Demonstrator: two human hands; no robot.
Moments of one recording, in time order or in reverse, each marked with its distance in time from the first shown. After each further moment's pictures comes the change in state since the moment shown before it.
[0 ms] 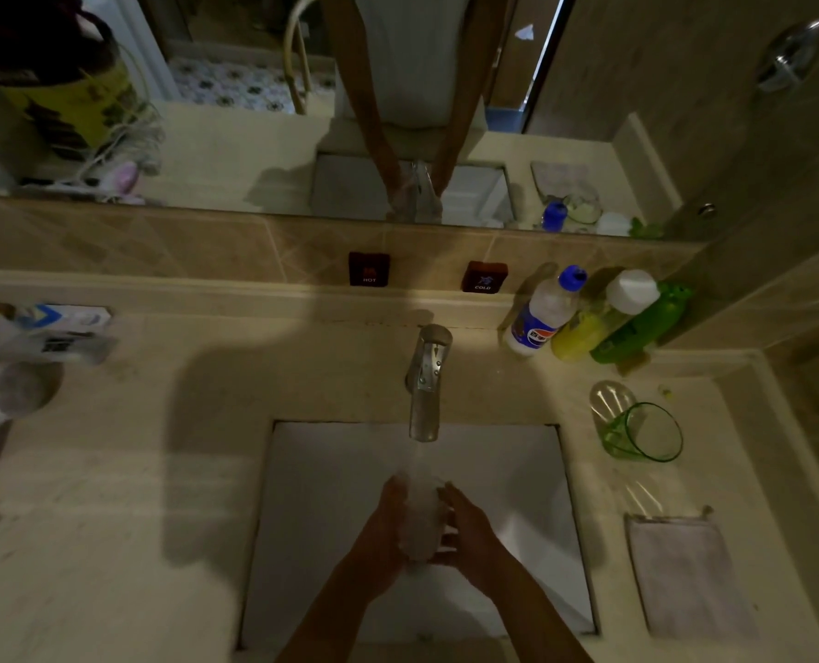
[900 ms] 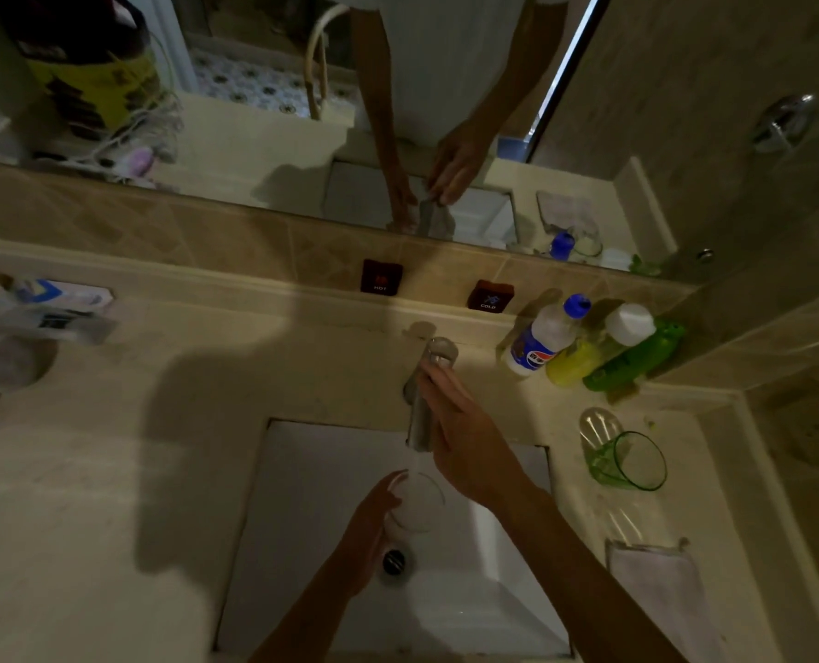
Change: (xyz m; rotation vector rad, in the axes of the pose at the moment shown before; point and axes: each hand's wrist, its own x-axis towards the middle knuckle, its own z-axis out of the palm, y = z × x) left_hand 0.007 0.006 -0.008 0.109 0.133 0.219; right_hand -0.058 -0.120 0.037 -1.450 0.193 -1.258
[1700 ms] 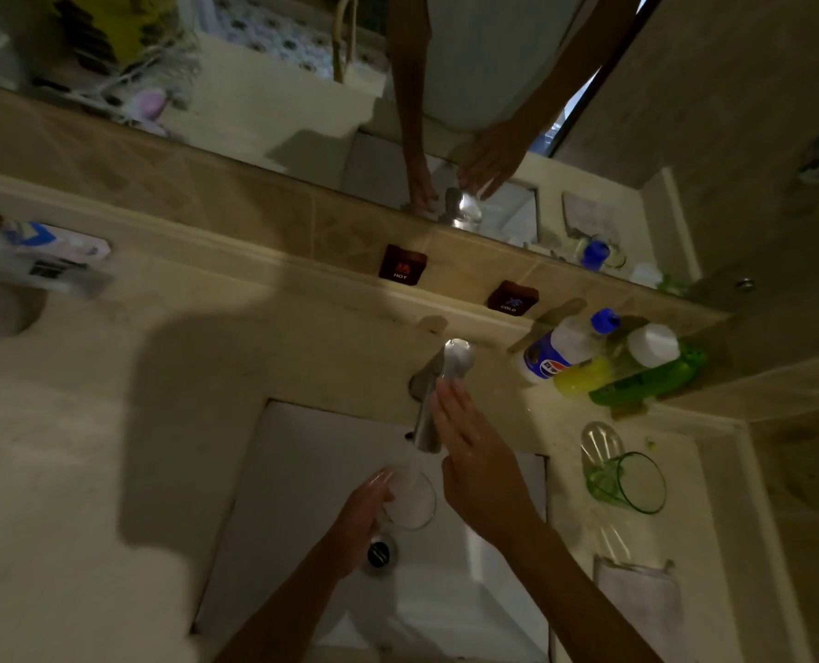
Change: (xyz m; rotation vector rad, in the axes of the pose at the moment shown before) left_hand 0.033 -0.009 -0.009 0.052 0.161 -0.096; right_hand -0.018 0.000 0.012 -0.108 0.026 -0.059
